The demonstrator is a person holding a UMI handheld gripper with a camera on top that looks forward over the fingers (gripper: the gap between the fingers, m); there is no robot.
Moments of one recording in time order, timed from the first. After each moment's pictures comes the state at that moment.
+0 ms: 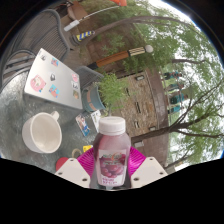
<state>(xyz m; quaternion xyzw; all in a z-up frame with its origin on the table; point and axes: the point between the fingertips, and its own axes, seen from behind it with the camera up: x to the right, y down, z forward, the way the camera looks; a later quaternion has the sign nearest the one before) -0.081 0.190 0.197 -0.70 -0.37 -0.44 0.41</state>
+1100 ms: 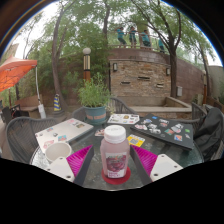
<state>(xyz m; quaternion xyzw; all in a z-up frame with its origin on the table) -0.045 0.157 0.098 -0.82 0.00 0.02 0.58</state>
